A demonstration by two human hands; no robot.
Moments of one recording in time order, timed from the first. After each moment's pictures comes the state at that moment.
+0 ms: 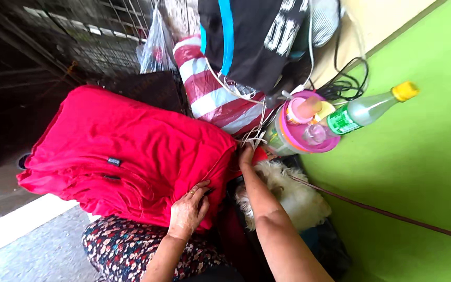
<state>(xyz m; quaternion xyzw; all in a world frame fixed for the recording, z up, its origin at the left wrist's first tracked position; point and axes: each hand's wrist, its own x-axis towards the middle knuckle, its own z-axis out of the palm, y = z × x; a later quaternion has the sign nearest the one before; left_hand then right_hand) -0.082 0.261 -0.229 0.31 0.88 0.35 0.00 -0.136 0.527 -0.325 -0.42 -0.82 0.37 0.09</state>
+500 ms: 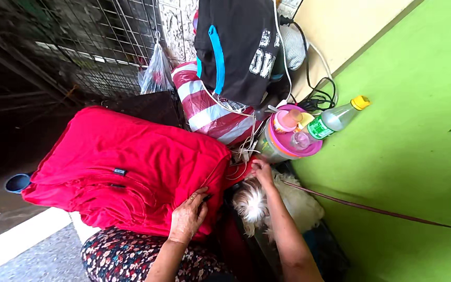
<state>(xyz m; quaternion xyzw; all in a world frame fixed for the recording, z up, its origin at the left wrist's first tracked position) -0.083 0.258 -0.226 0.32 0.87 0.37 0.02 -0.062 0.557 -0.234 -0.42 -0.76 0.49 0.01</state>
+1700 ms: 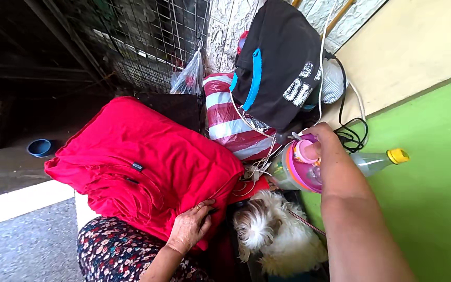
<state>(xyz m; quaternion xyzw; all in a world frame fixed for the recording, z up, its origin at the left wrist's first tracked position) -0.084 0.262 -0.232 0.31 0.87 0.39 0.00 -0.234 0.736 -0.093 -0.50 -0.83 0.23 -0.06</state>
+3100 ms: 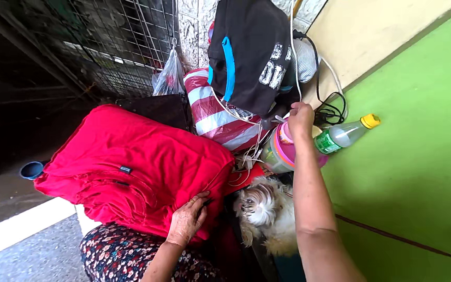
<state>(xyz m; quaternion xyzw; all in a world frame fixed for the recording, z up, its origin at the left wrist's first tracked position) -0.082 0.260 -0.231 0.31 0.87 0.37 0.02 -0.176 0.629 -0.051 -0.35 -0.90 0.21 0.14</state>
